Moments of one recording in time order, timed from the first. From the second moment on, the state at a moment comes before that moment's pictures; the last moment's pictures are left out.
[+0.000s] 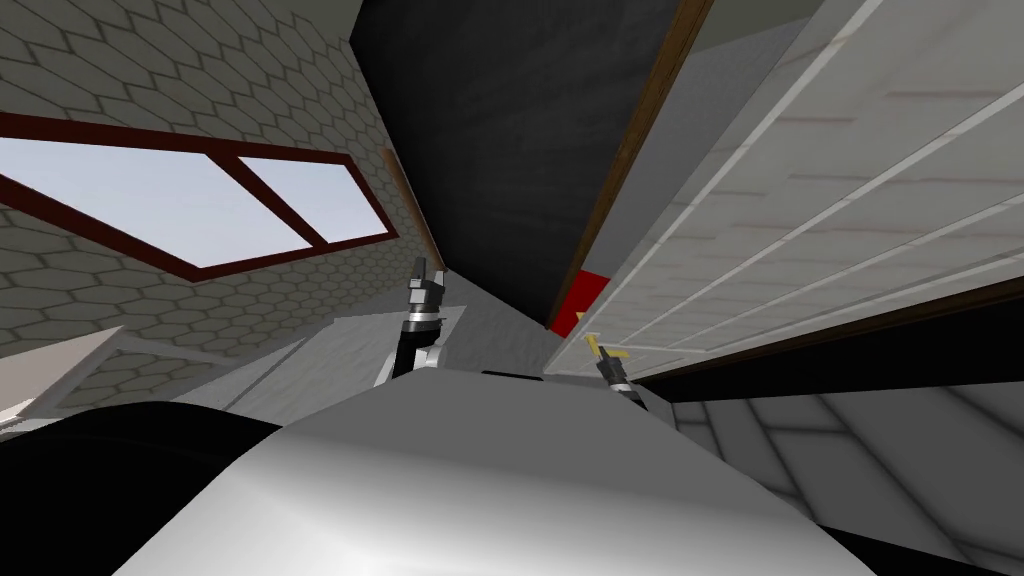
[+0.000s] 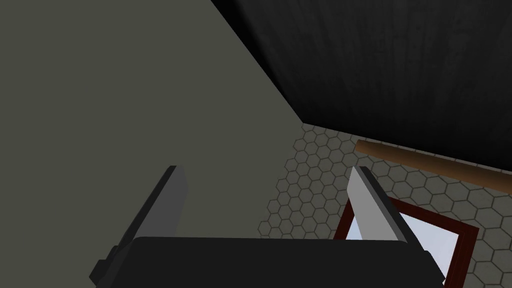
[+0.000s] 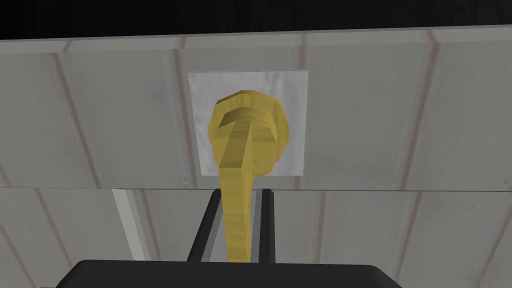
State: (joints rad) arm 0.05 -0.46 0.07 -0.44 0.01 -1.21 -0.46
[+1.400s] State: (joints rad) arm 0.13 -0.49 0.07 -0.41 0.00 -1.34 -0.48
